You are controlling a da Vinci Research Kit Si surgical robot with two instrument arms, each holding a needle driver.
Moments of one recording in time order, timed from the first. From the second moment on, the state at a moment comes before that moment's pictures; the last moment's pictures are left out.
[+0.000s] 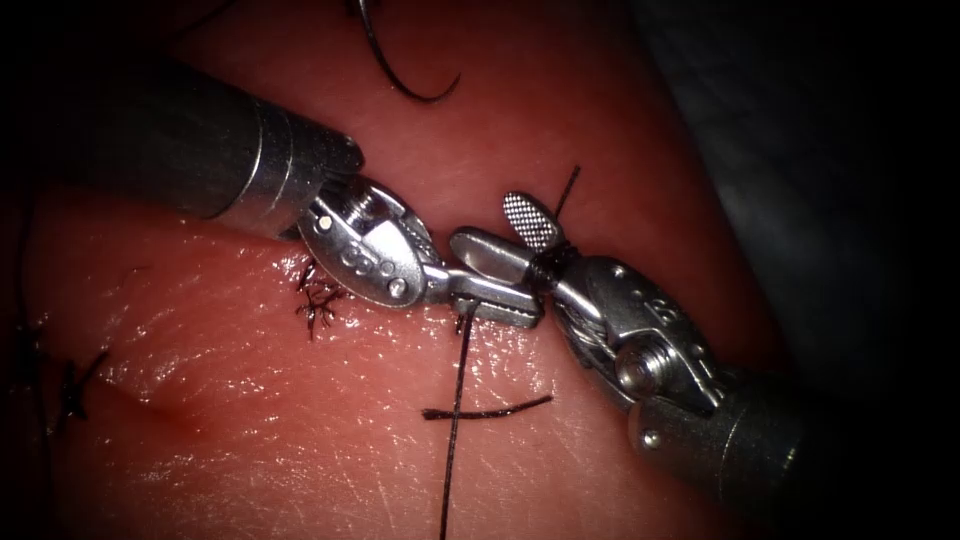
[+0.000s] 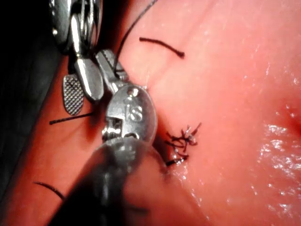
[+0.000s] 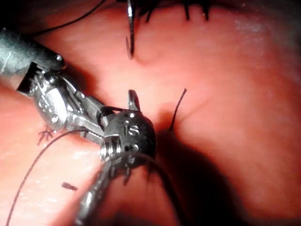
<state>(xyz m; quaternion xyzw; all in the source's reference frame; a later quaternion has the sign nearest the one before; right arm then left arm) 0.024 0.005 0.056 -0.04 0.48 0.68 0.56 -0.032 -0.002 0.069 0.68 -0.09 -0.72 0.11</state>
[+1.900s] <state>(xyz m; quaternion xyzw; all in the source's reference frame) 0.019 0.006 0.064 -0.03 0.40 0.76 0.51 -0.034 0.002 0.074 0.68 -0.08 -0.72 0.10</state>
